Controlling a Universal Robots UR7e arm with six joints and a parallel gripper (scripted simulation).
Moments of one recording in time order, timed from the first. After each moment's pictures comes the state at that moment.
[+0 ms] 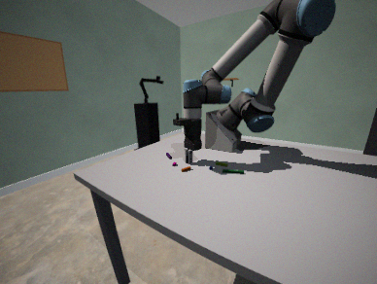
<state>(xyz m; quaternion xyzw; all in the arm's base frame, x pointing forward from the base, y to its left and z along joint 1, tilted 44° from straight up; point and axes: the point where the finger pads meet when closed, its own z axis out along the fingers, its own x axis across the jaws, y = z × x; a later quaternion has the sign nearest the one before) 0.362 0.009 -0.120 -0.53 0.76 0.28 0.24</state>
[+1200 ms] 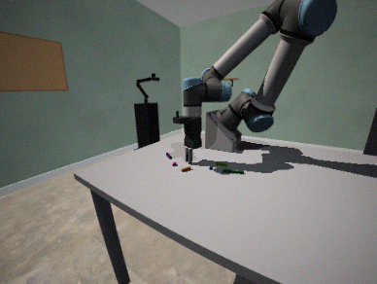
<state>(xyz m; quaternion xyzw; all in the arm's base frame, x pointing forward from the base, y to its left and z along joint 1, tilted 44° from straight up) 0.361 0.003 -0.114 -0.53 0.76 0.28 0.24</state>
